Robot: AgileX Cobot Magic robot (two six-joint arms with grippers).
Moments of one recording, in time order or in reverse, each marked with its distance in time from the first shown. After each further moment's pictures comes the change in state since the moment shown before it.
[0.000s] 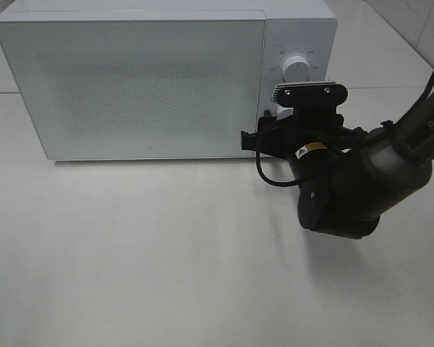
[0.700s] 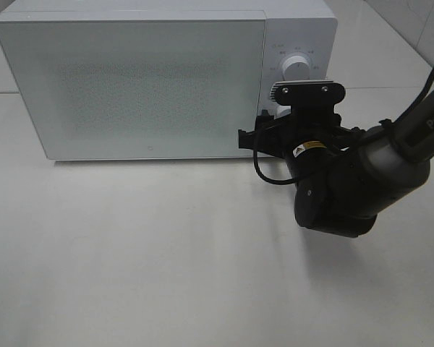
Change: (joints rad) left arm 0.000 0.000 0.000 0.000 0.000 0.000; right arm 0.013 -0.007 -0.008 0.019 0.015 0.000
